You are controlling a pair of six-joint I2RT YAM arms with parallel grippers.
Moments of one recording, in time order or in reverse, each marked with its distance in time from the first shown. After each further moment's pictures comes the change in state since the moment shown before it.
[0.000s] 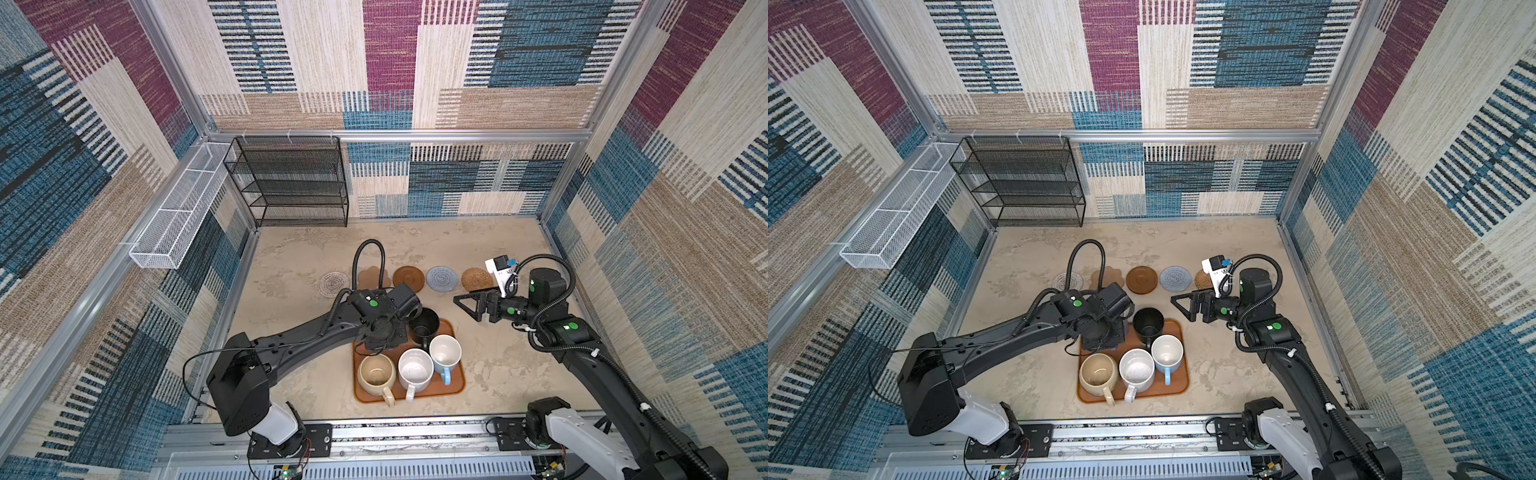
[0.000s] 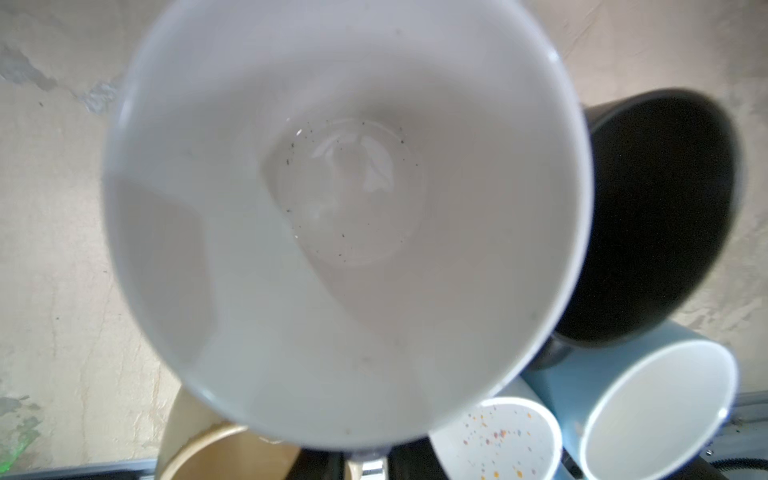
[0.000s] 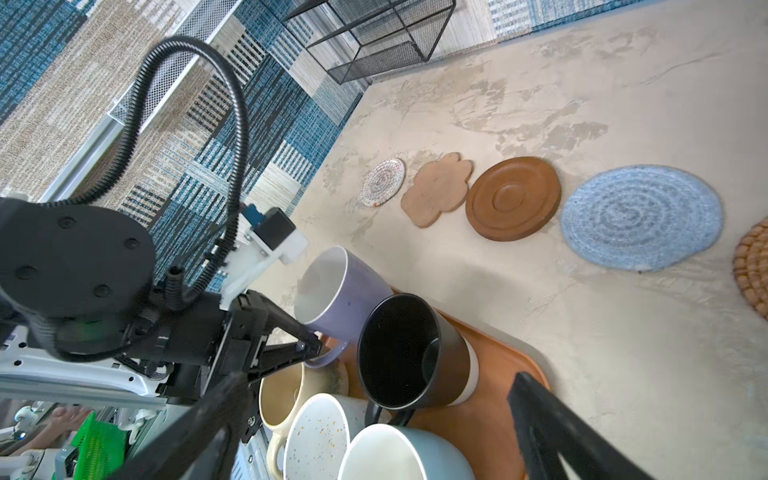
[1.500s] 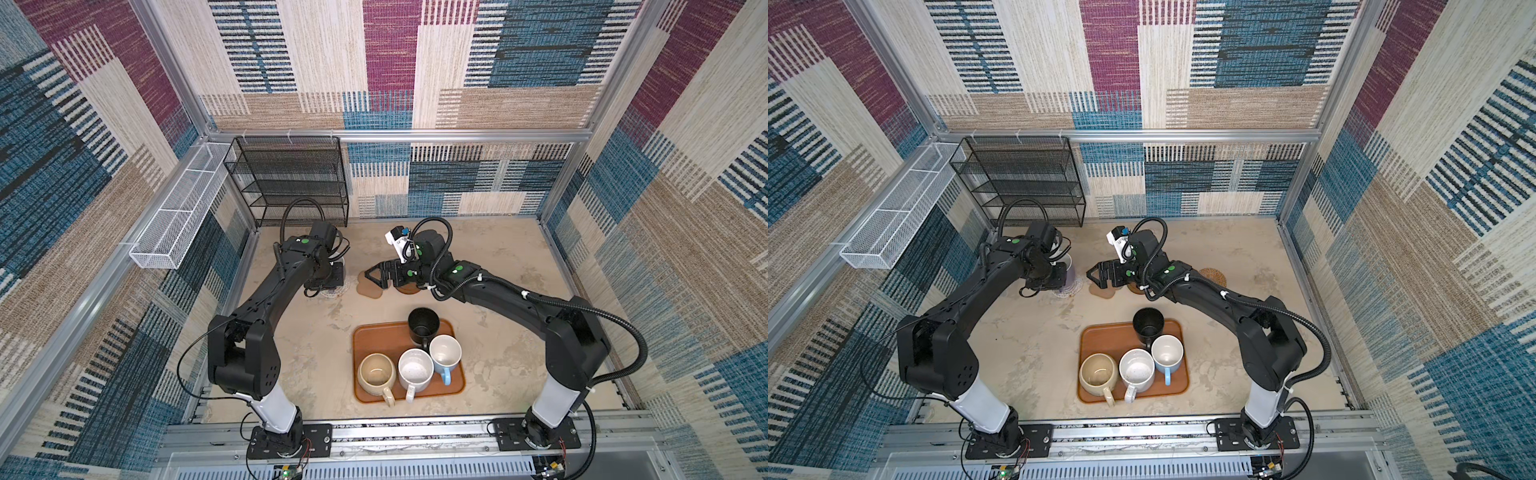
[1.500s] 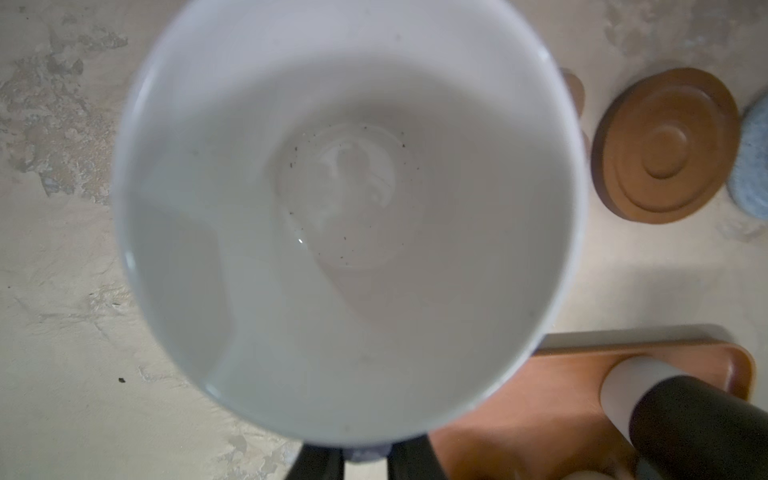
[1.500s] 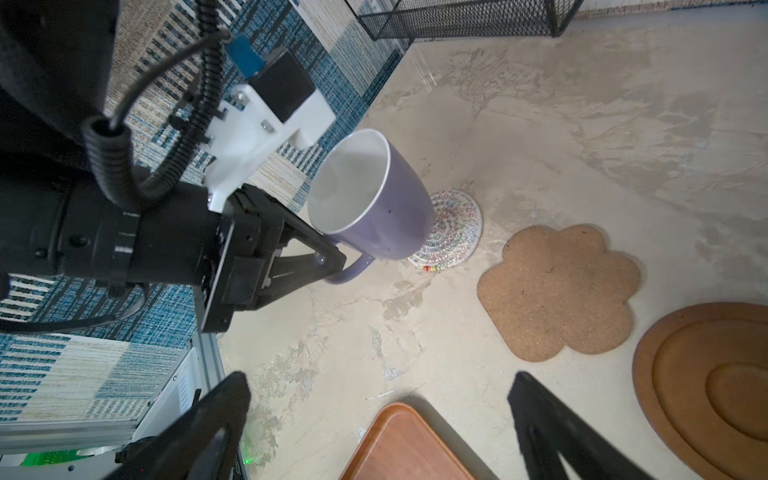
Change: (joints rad) left arm 0.695 0.173 0.240 -0.050 0.043 0.716; right arm 0.478 0.842 0.659 0.170 0.344 0.111
